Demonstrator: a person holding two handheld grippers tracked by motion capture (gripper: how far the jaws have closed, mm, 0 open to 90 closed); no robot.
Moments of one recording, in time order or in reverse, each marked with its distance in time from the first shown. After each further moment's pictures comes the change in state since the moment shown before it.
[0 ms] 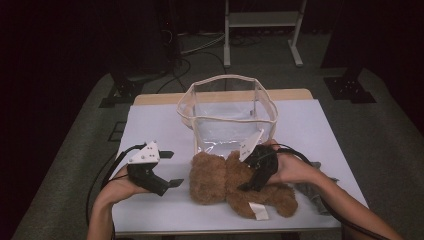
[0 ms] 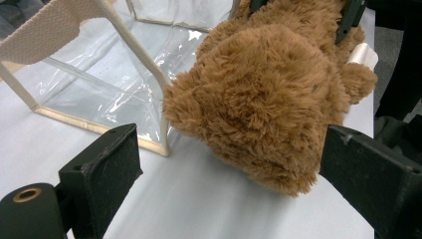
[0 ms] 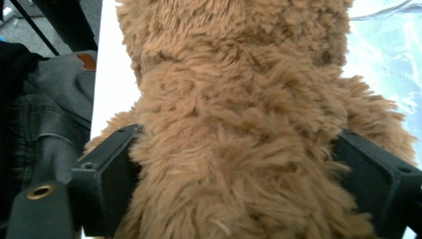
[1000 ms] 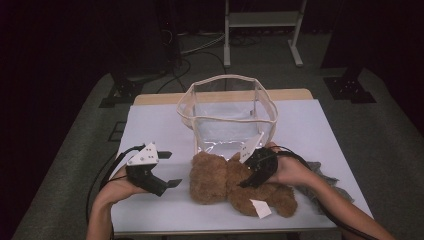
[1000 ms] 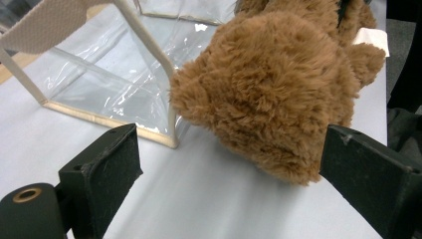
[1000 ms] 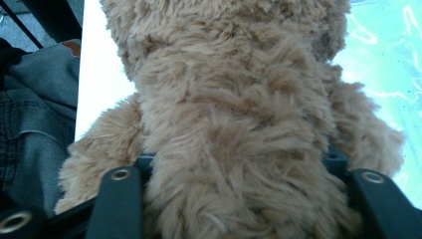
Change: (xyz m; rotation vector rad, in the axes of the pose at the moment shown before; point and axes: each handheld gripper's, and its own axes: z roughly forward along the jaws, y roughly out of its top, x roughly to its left) left arm 0.003 -0.009 0.000 0.016 0.020 0.014; right arm -0.002 -0.006 0.006 0.019 -0.023 0.019
